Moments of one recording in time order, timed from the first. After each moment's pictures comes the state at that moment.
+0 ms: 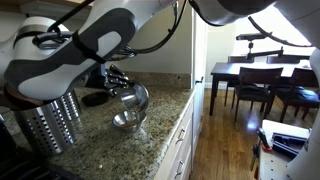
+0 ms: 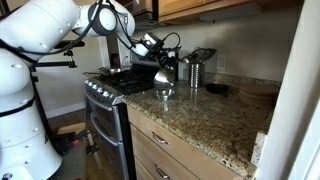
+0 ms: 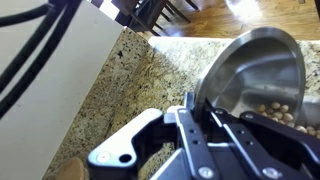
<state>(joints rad) 0.49 0.85 0.06 -1.09 -0.87 1.15 0.04</state>
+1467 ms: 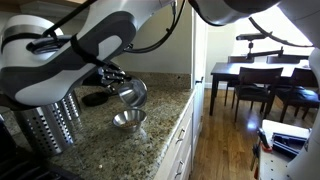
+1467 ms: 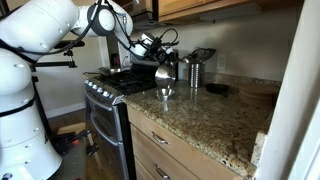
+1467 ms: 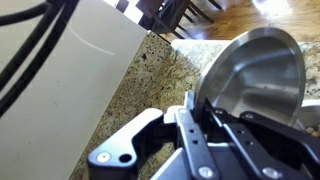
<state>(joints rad) 0.52 0.85 0.06 -1.09 -0.97 1.11 0.04</state>
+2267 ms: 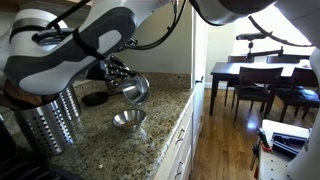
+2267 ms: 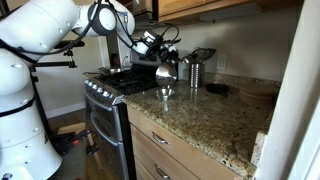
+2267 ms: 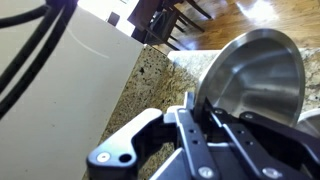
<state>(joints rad) 0.49 0.85 0.06 -1.06 -0.95 1.07 0.07</state>
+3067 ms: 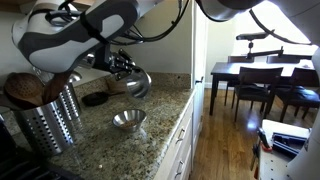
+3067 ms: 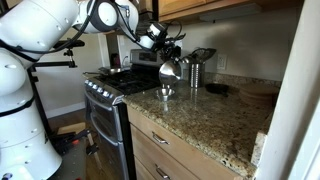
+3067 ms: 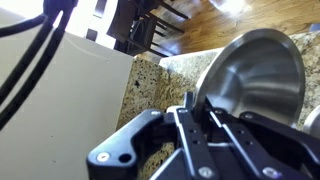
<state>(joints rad) 0.42 0.82 0.05 -1.03 -0.87 1.07 0.20</state>
